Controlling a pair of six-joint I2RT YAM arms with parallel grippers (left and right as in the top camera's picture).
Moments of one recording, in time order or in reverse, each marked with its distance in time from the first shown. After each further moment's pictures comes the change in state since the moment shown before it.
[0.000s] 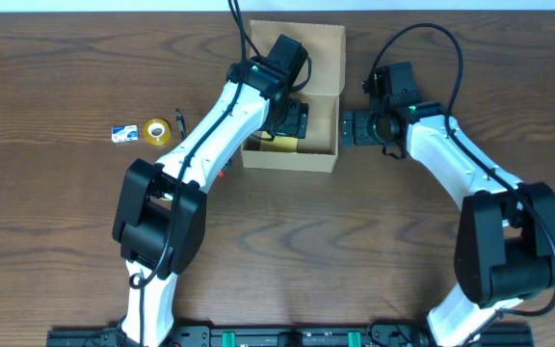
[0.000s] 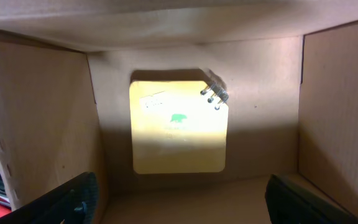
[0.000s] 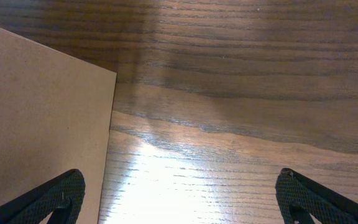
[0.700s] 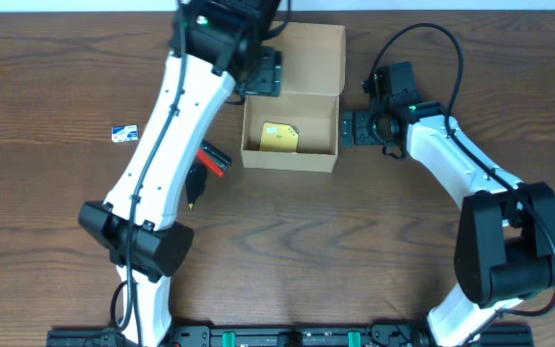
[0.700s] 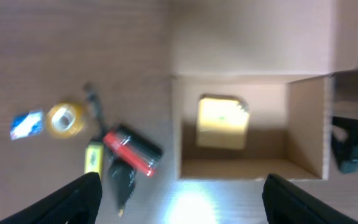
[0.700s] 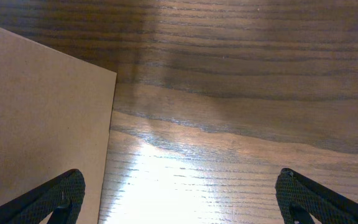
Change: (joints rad) left arm 0.064 -0.043 0.605 -0.568 -0.188 -0.037; right arm 0.000 0.000 0.000 0.000 0.000 0.000
